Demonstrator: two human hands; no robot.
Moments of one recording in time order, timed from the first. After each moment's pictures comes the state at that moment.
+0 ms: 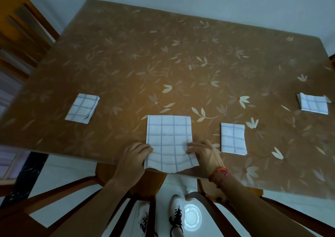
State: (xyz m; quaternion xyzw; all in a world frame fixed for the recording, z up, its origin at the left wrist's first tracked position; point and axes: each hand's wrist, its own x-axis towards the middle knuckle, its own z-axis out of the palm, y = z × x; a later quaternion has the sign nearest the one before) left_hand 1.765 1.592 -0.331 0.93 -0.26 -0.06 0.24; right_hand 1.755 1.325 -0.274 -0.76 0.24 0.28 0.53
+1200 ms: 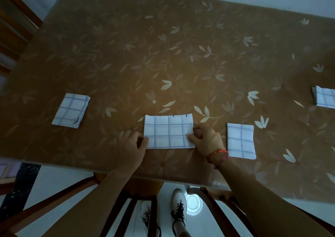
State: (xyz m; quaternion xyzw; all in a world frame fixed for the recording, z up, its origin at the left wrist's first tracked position) left_hand 1.825 1.567 -0.336 0.97 -0.04 -0.02 0.25; right_hand 1.814 1.319 -0.290 -0.92 0.18 0.15 0.30
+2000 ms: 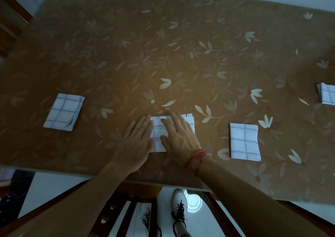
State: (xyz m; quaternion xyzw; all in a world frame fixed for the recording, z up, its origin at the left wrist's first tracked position) left_hand 1.848 1.564 -0.343 0.95 -0.29 -0.06 0.07; right_hand 1.831 1.380 -0.316 -0.98 -0.09 -0.01 0.16
